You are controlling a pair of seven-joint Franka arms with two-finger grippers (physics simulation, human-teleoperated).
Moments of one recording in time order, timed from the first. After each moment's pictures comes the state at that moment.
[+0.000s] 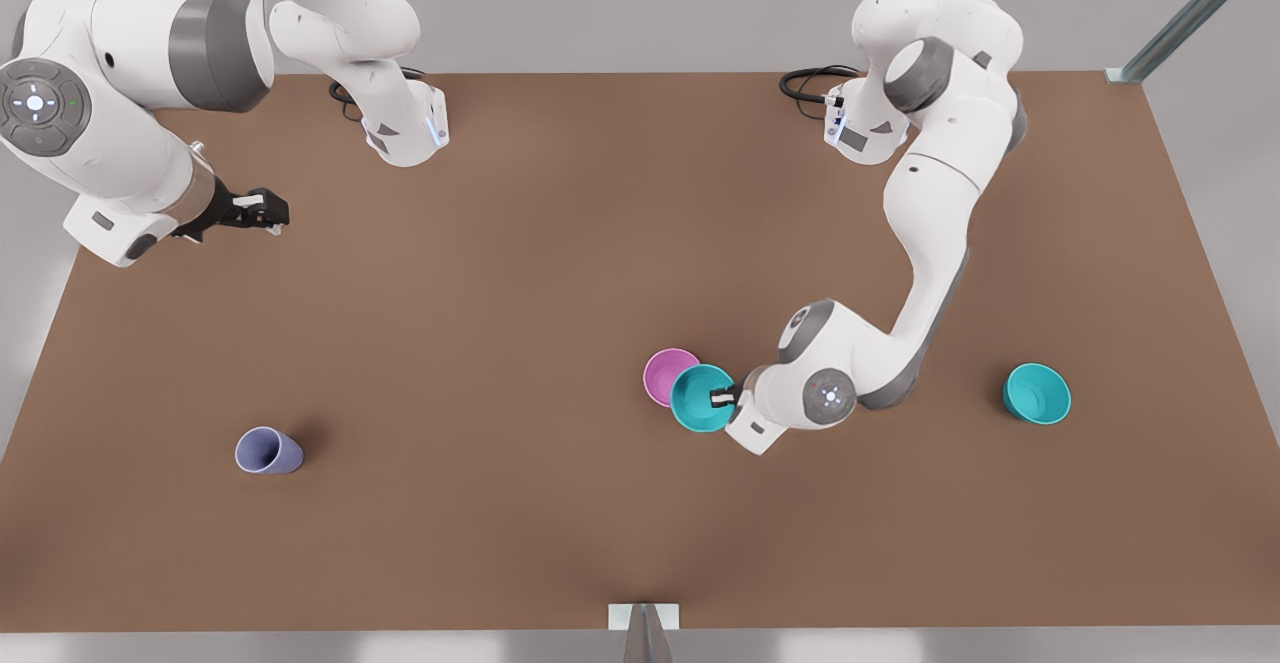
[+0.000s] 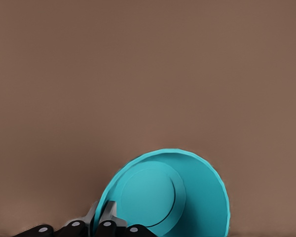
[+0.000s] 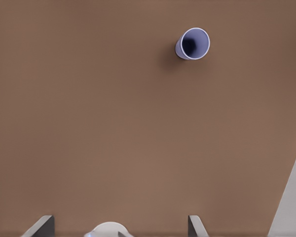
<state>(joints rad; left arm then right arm) -0.08 0.91 -0.56 -1.21 0.12 1.89 -0.72 0.06 0.12 0.08 -1.30 -0.15 1.19 -0.07</state>
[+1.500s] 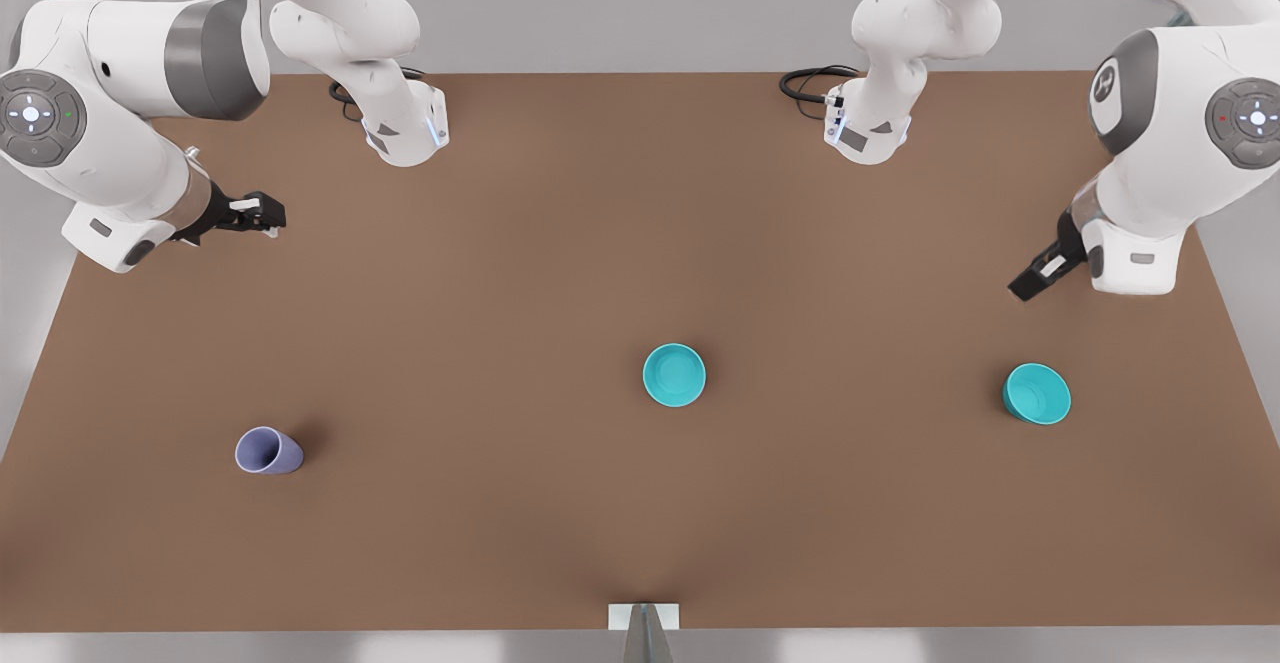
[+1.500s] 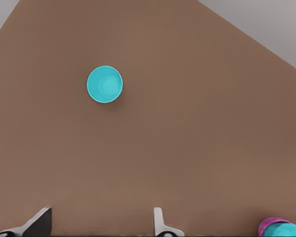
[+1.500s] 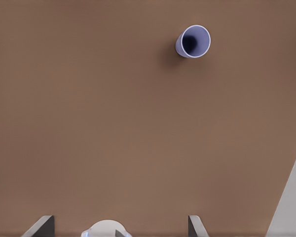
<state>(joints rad) -0.12 0.09 0.05 -1.40 0.07 1.41 -0.69 0.06 0.12 0.07 -1.30 -0.15 1.19 -0.10</state>
